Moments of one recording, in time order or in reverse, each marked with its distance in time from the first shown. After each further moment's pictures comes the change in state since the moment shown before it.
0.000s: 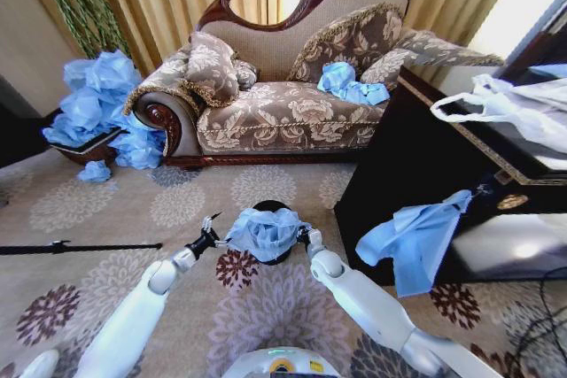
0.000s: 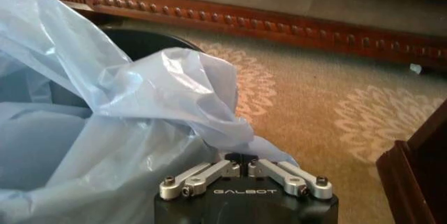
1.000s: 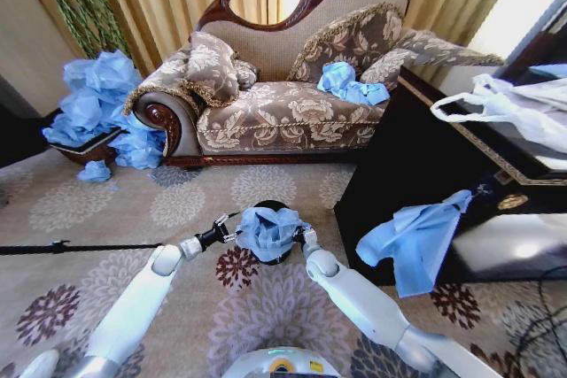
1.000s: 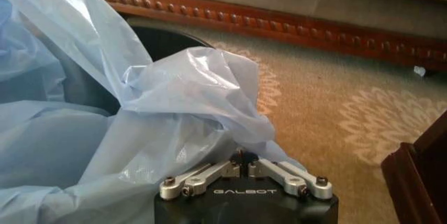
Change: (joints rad) left arm -0.046 0.010 0.013 0.011 -0.187 0.022 0.247; right arm 0.004 0.012 -0.025 -0.001 -0.008 -0.008 0.024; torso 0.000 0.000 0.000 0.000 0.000
